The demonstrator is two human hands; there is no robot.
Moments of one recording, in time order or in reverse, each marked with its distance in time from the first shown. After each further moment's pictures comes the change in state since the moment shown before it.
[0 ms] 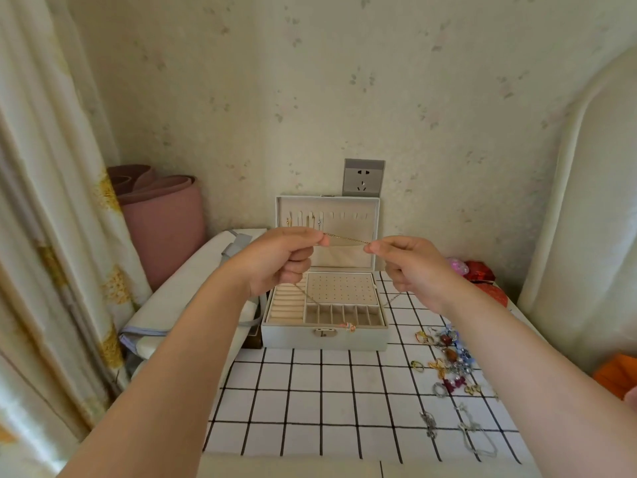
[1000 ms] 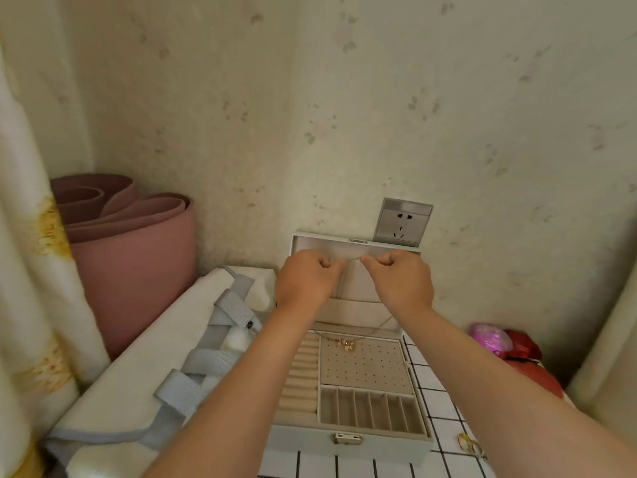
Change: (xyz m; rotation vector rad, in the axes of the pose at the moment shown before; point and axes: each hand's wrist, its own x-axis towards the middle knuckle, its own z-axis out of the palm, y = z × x) left_hand 0.153 -0.039 -0.045 0.656 0.723 0.094; right_hand 0.170 0.016 0.056 -0.670 0.570 -0.079
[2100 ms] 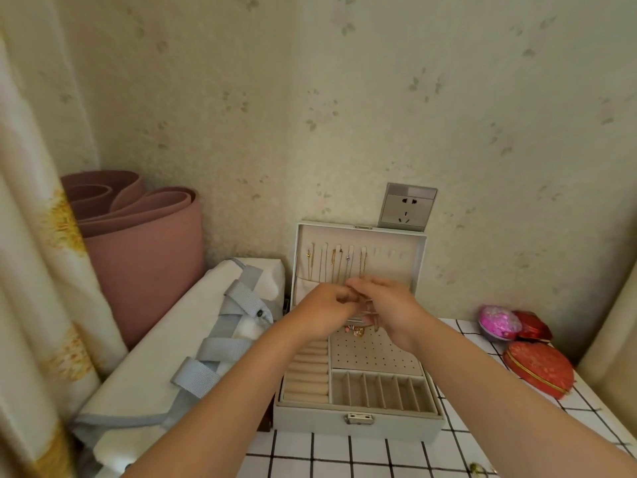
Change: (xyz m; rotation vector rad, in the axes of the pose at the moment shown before) left_hand -0.037 -0.030 0.006 -0.230 -0.635 0.032; right_hand -0.046 0.019 0.014 0.565 -0.559 0.355
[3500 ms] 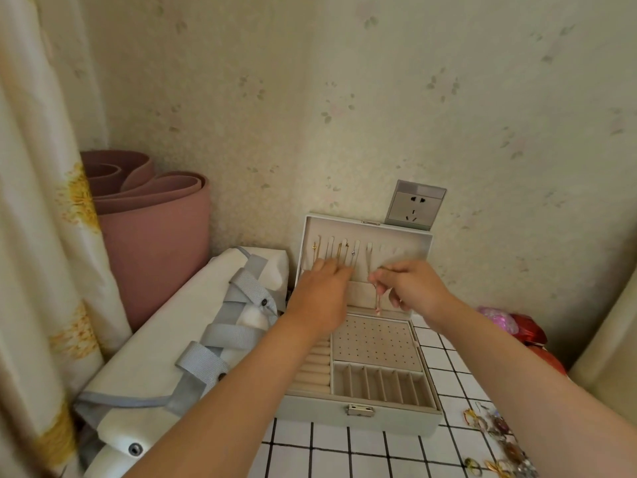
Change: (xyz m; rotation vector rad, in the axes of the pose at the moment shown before) left_hand 0.009 -0.023 -0.001 0.794 0.346 0.345; right_hand -0.007 -0.026 -0.028 -0.338 0.033 -0.180
